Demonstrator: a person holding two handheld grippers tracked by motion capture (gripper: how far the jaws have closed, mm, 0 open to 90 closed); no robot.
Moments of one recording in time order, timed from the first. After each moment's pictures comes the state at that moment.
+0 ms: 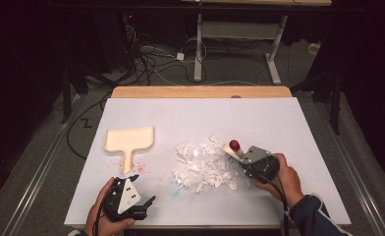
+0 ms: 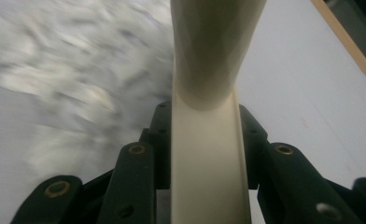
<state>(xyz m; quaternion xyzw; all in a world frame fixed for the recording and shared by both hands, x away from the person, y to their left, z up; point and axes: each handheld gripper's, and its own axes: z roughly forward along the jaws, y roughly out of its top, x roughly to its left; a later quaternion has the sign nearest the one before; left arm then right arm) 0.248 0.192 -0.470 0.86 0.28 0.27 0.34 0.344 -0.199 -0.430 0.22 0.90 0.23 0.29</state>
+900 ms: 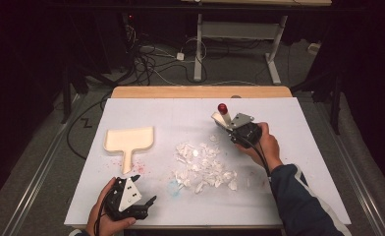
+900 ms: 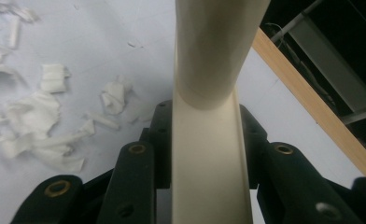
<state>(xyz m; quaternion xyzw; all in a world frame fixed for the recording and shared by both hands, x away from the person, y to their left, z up) 0.253 0.193 -0.473 0.85 0.30 0.25 0.34 0.448 -0.169 -0.426 0.26 0.87 0.25 0.34</state>
